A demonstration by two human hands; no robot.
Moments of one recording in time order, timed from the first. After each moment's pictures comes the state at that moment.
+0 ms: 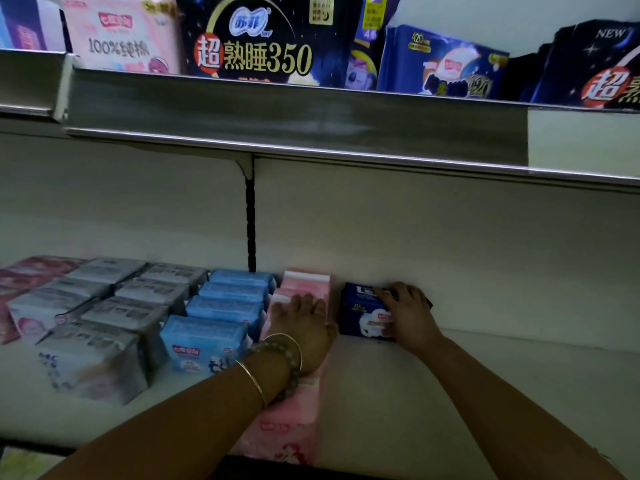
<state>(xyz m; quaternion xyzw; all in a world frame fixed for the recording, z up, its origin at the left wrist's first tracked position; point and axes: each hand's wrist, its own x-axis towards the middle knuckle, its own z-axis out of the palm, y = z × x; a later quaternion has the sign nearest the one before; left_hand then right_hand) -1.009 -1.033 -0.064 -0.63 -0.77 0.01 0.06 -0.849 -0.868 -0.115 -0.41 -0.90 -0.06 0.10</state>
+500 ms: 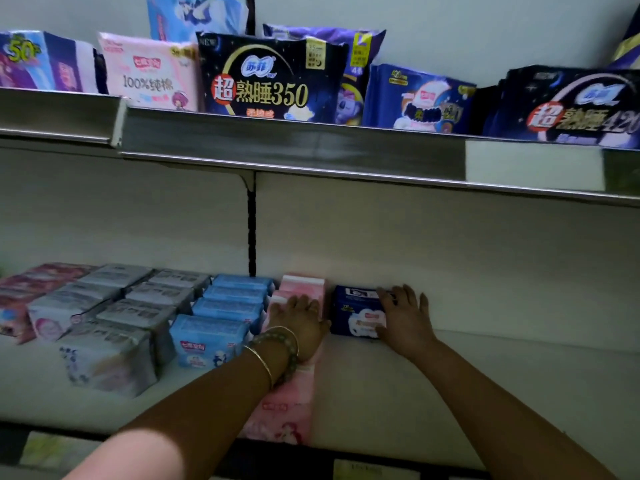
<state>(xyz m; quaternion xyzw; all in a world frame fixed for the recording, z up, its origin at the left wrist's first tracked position) -1.012 -1.032 -0.064 -0.64 -0.77 -0.01 0.04 -0.838 -0.925 -0.077 -0.48 -0.87 -0.09 0.09</state>
